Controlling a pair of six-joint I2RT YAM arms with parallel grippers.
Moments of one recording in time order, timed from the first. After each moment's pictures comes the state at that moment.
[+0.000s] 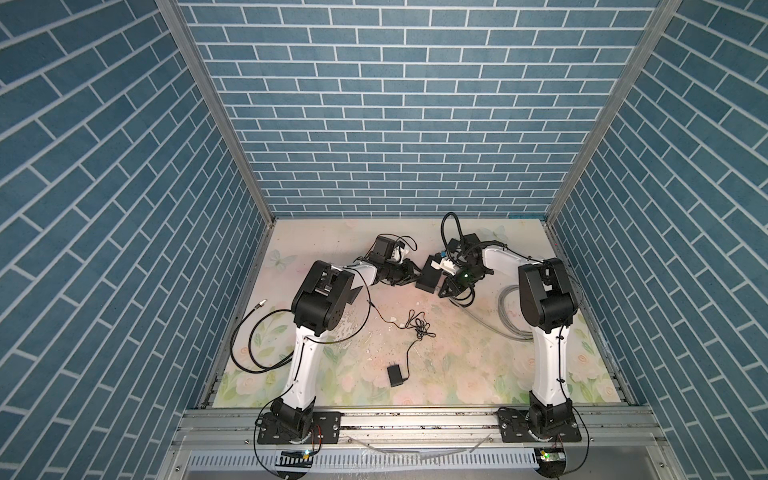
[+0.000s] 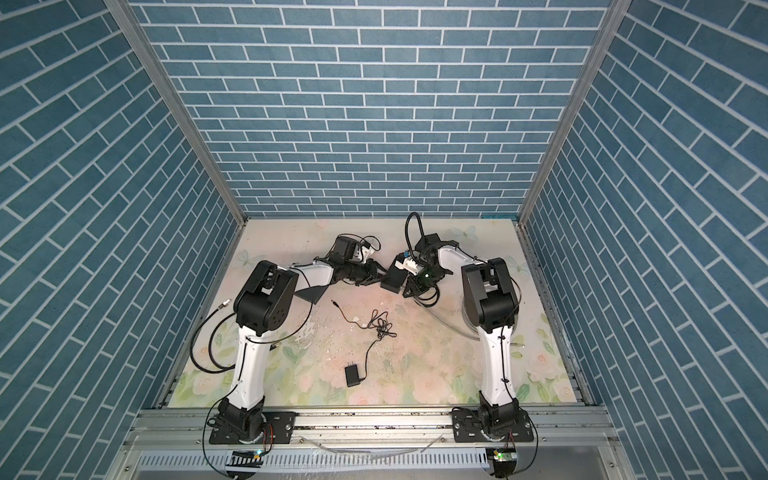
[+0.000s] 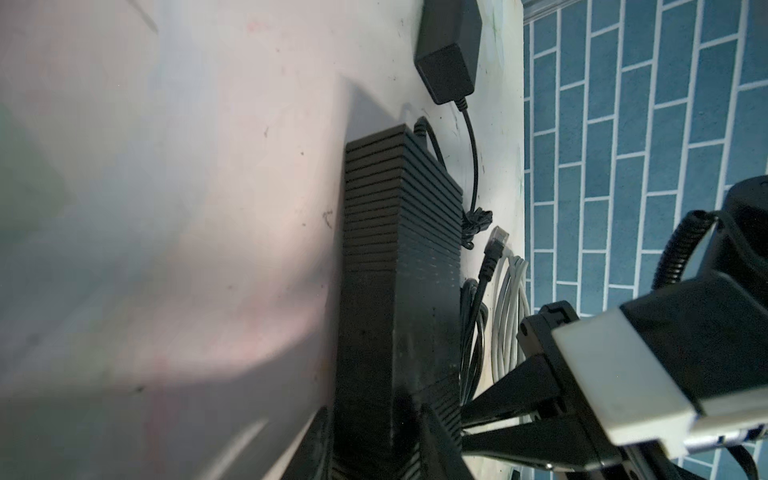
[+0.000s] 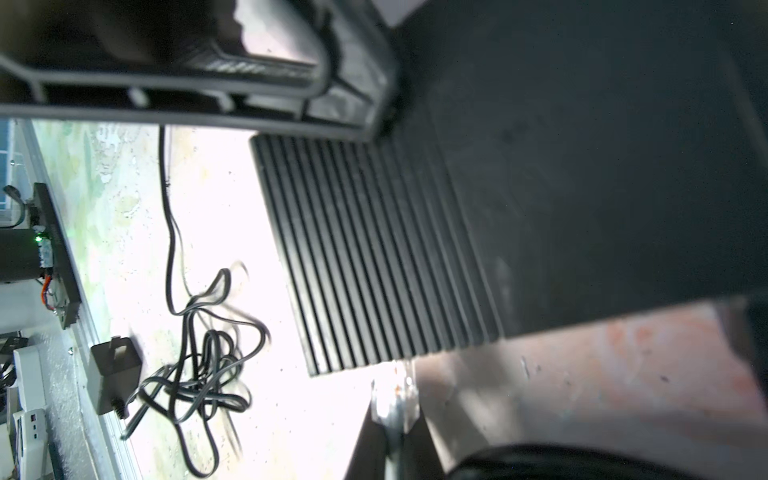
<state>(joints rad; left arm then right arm) -0.45 2.26 1.48 0.01 0.73 -0.69 0.36 2.18 1.57 -0.84 -0.67 -0.44</state>
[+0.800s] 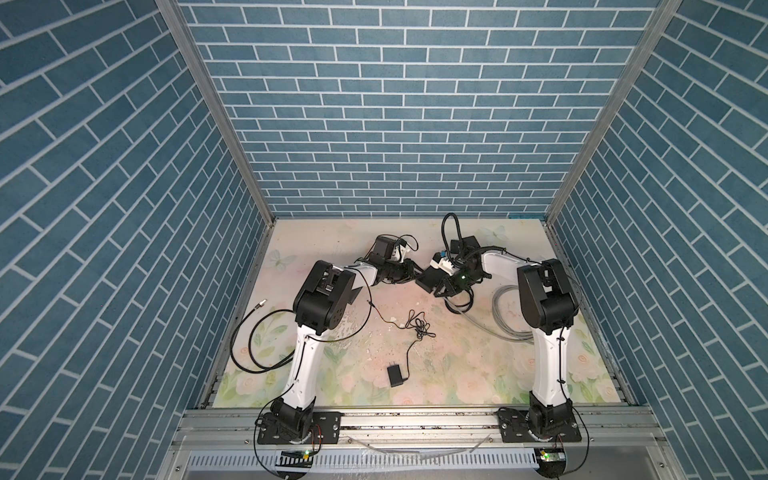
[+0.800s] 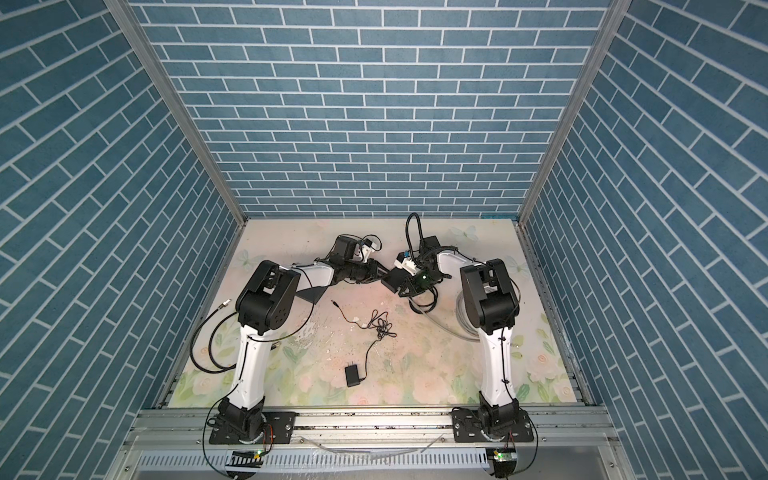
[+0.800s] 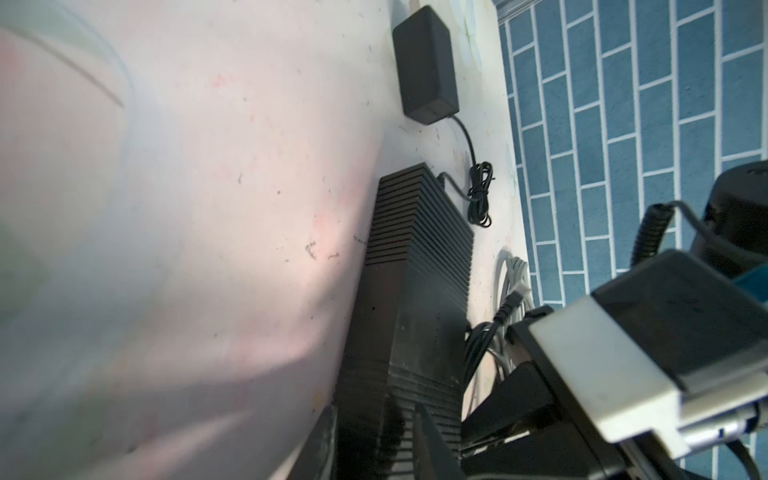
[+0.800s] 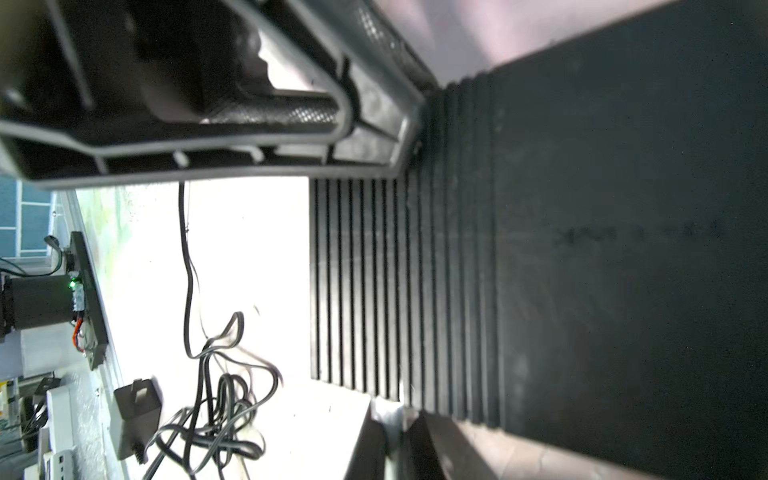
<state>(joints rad) -0.45 2.27 1.46 0.11 0.74 -0.65 0.38 2.16 1.48 -0.67 -0.70 -0.28</state>
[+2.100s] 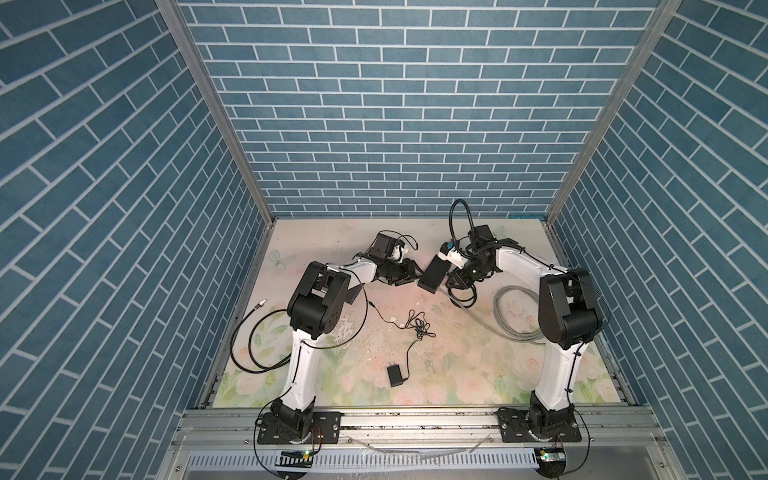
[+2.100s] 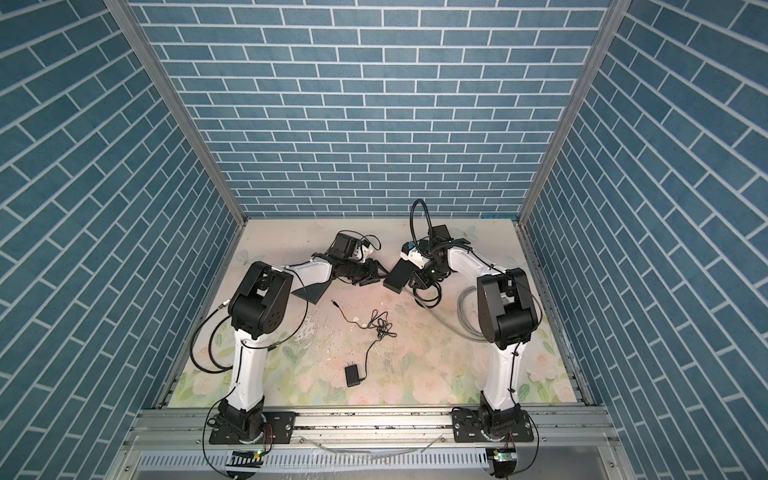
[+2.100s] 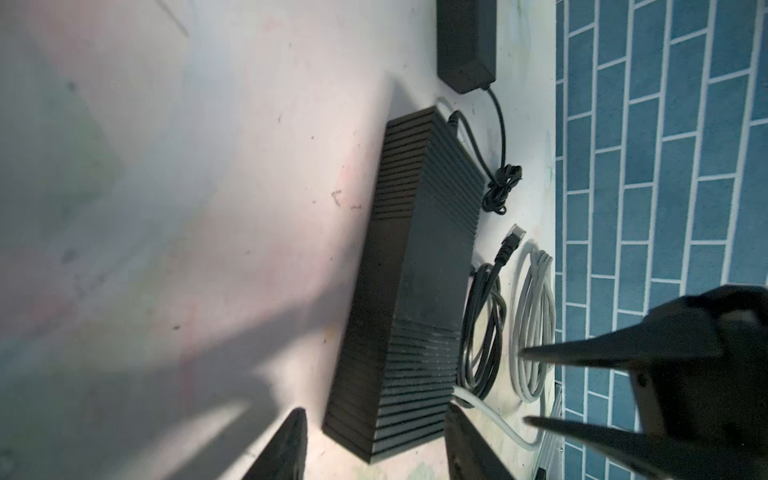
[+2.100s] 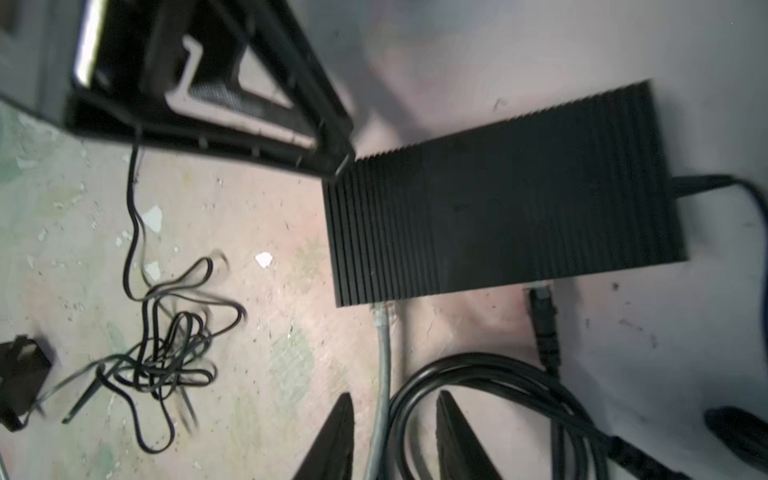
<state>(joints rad) -0.45 2.20 1.50 -0.14 0.65 -0.62 0.37 1.96 1.43 -0.73 -0.47 -0.51</state>
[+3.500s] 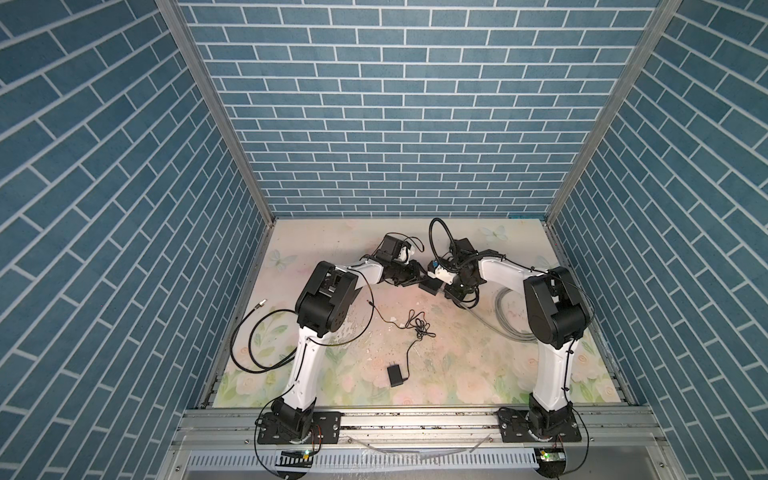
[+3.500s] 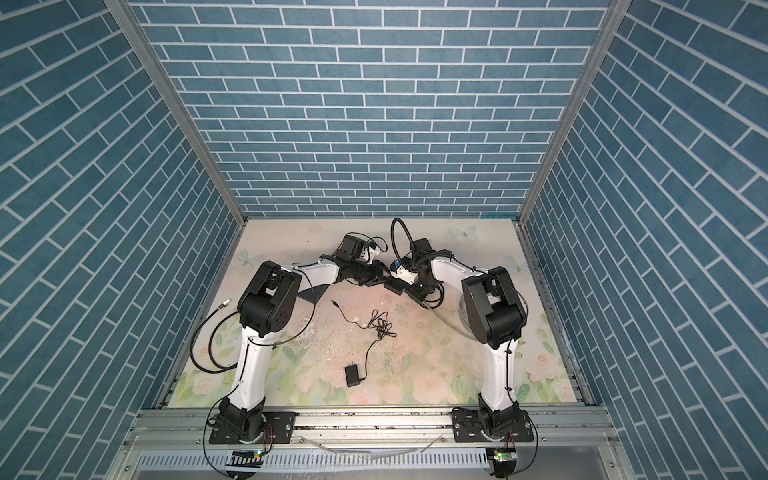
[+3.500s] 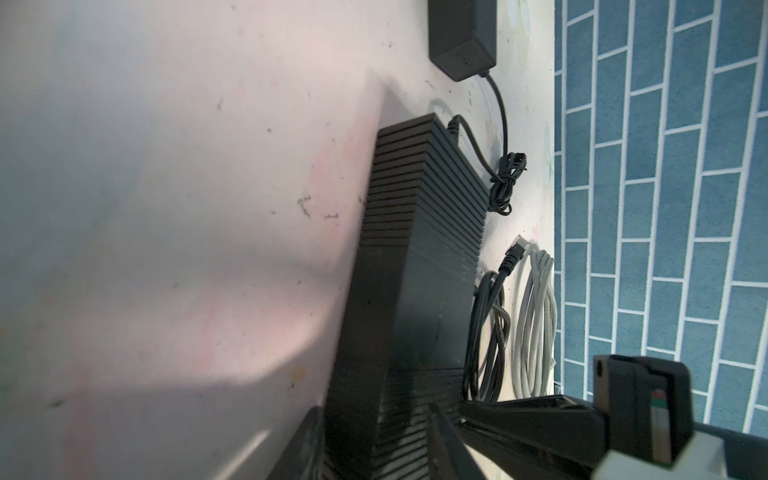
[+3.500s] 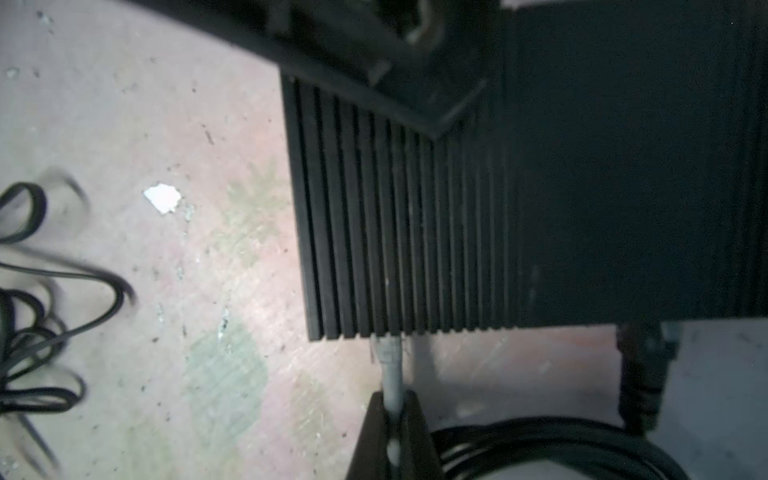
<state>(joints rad) -0.49 2.26 1.52 -0.09 0.65 -0.65 0.47 2.01 1.38 -0.68 -0.21 -0.55</state>
